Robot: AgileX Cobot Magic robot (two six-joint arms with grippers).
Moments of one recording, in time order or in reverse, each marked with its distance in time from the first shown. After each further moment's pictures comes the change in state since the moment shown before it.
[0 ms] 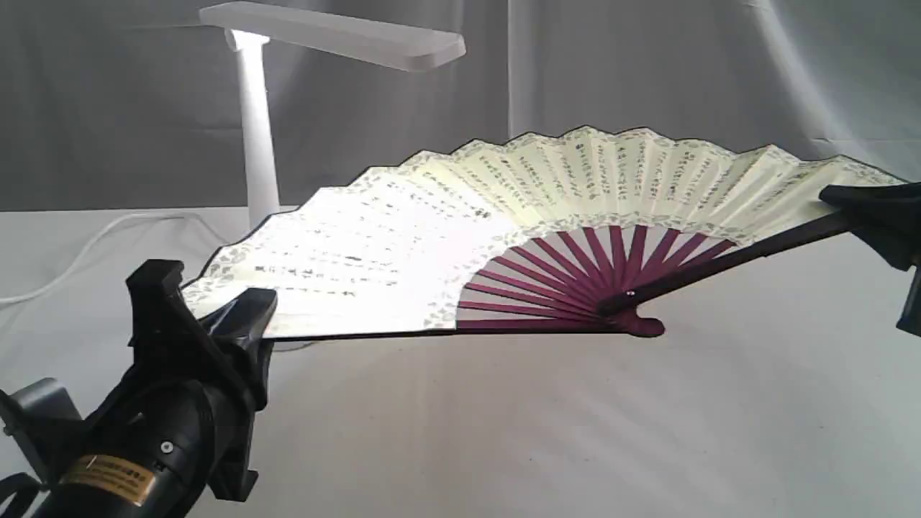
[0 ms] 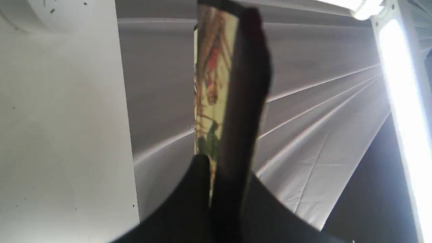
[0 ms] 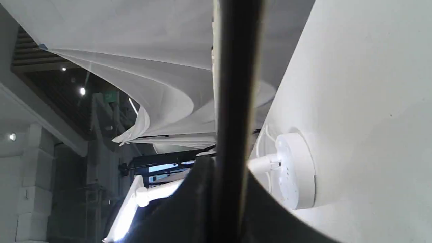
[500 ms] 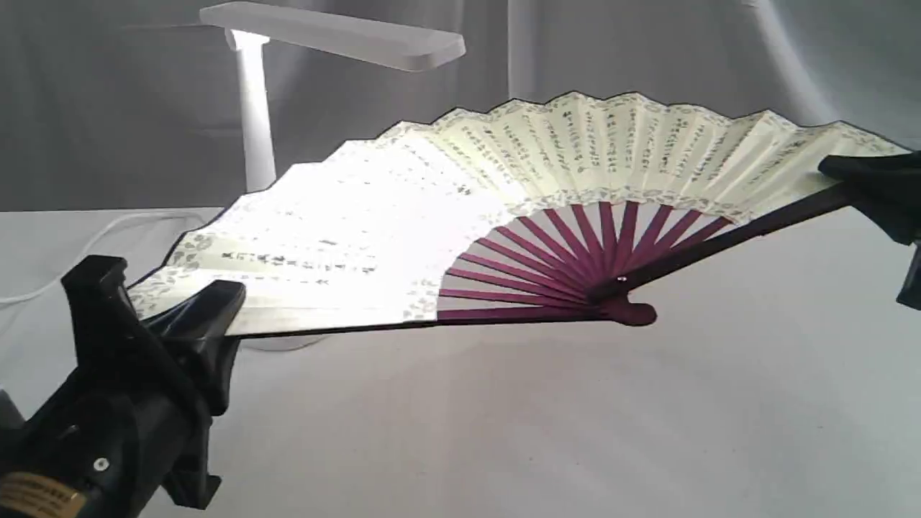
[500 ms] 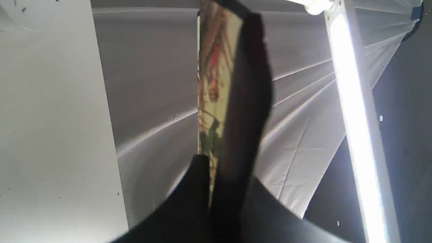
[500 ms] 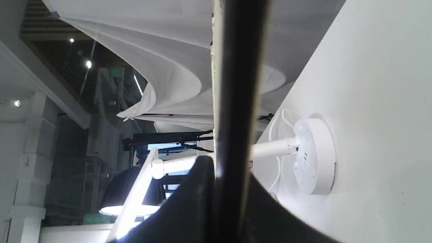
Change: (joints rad) left arm -0.002 -0.168 0.105 0.023 0.010 0.029; right arm 0.036 -0.083 0.000 -0.005 0.021 0.007
